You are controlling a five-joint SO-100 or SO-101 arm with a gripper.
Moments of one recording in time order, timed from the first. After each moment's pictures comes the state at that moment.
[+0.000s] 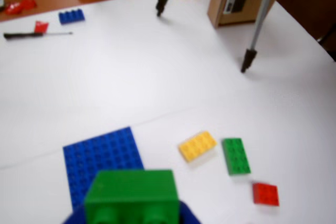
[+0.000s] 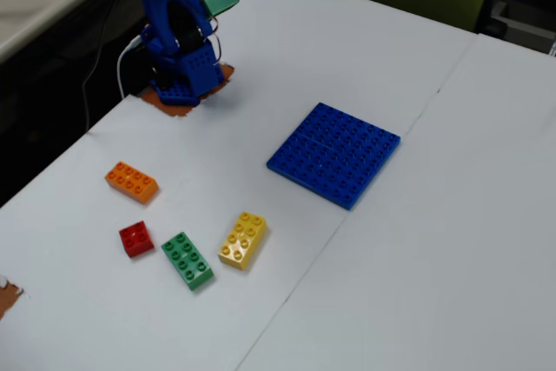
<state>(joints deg) 18.2 122.9 52.6 100.5 -89.6</state>
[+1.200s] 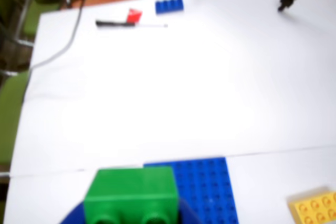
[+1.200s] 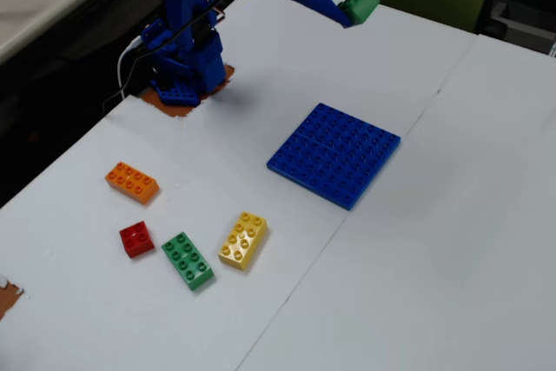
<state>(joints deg) -5.0 80.7 26.2 93.8 -78.0</state>
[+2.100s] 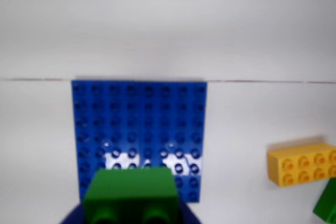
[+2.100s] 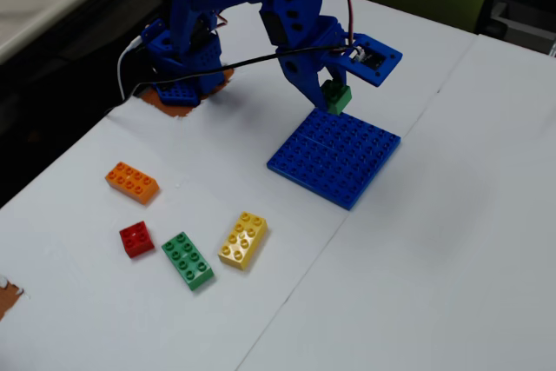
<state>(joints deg) 1.9 67.1 34.4 99.8 -93.6</state>
